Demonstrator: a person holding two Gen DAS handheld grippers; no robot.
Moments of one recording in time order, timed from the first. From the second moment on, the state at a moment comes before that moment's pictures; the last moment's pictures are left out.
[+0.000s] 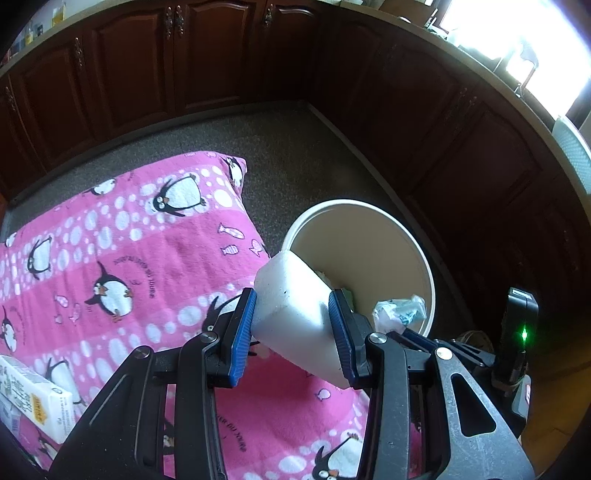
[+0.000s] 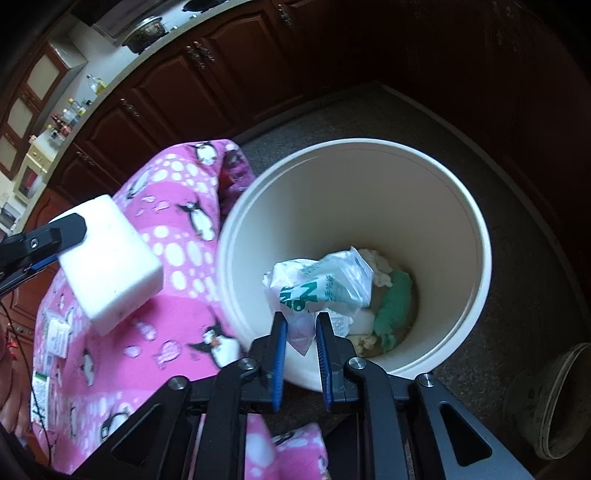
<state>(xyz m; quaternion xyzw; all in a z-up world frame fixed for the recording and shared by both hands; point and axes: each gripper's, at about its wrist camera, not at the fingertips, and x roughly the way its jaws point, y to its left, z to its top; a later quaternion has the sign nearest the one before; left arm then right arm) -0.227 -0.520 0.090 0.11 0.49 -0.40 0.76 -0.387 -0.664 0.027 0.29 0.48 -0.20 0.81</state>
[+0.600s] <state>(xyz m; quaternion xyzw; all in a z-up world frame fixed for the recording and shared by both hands) -0.231 -0.551 0.062 0.13 0.49 -0.39 0.77 -0.419 -0.665 0.054 0.33 0.43 -0.21 0.81</state>
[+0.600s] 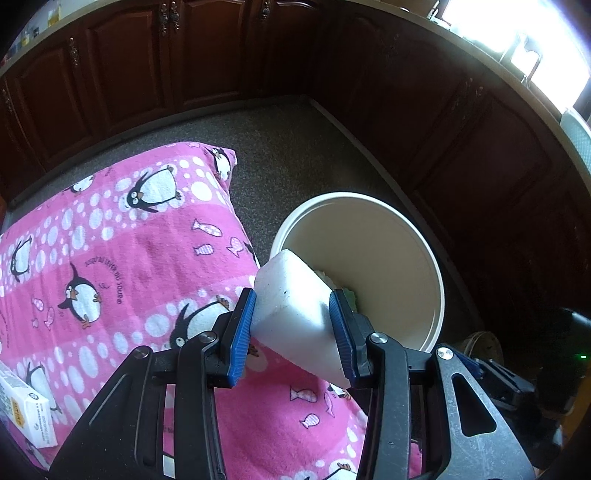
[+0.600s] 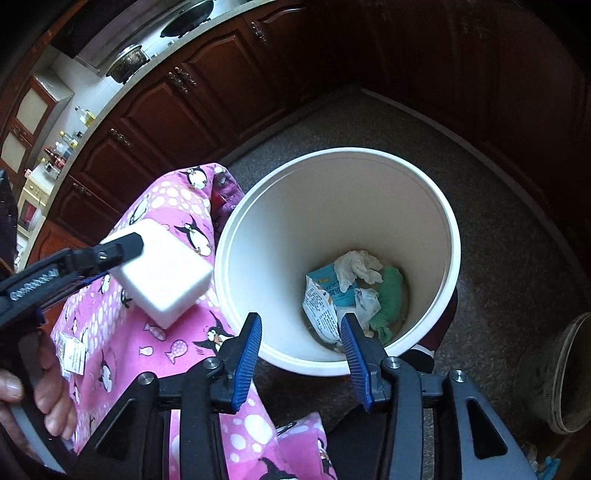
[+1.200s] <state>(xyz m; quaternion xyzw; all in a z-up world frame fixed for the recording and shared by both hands) -0.228 -0.547 0.051 0.14 0.51 -0.40 0.75 -0.423 -0.658 0.060 0.33 0.43 -0.21 0.81</state>
